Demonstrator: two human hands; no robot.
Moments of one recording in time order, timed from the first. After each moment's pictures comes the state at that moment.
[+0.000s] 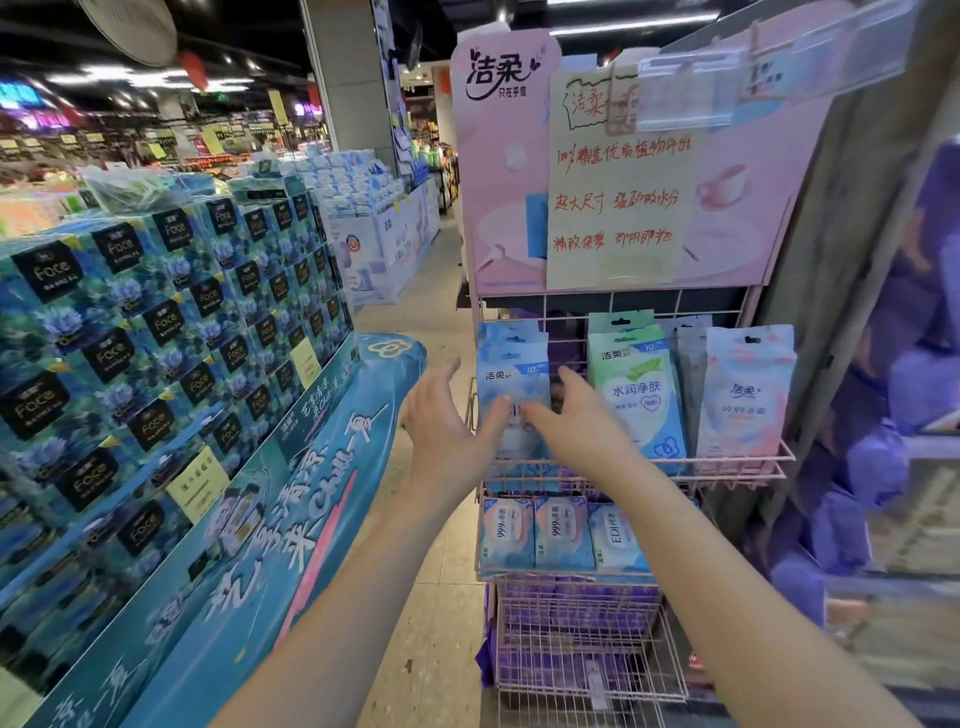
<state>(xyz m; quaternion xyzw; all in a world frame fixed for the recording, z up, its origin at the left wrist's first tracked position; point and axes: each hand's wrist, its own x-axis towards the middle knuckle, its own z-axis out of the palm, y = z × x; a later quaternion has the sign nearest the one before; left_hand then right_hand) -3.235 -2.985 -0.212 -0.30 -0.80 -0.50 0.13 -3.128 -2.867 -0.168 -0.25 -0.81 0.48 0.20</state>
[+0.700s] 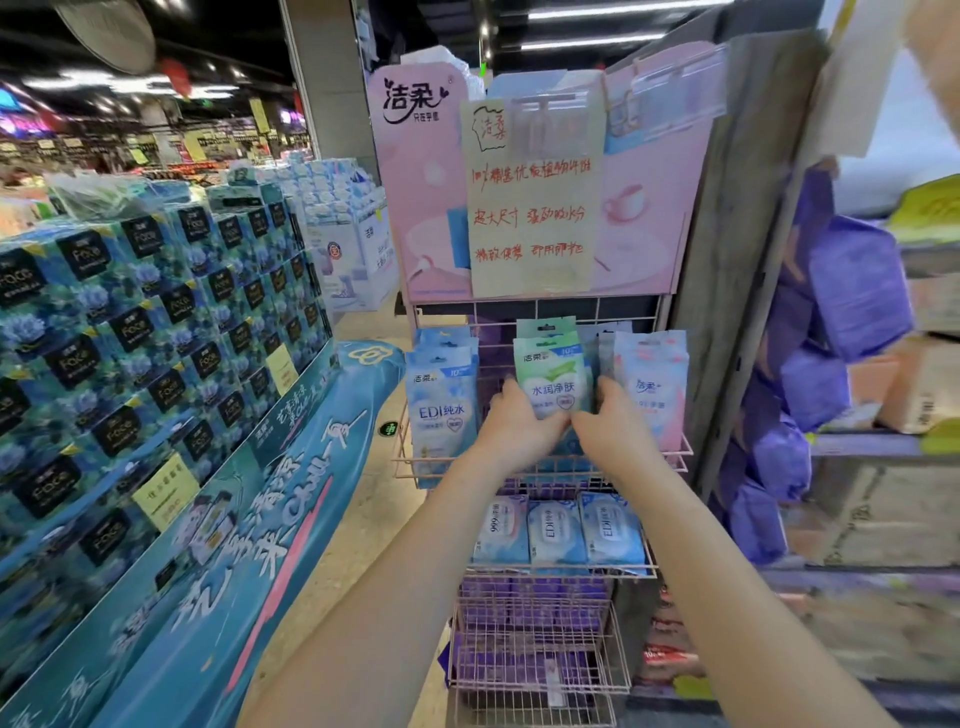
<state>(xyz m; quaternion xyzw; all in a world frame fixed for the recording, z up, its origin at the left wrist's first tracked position) -3.156 -2.867 -0.188 -0.31 -0.83 -0.43 -0.14 -3.052 -2.788 -0.176 -0.32 -0.77 0.48 0.28</state>
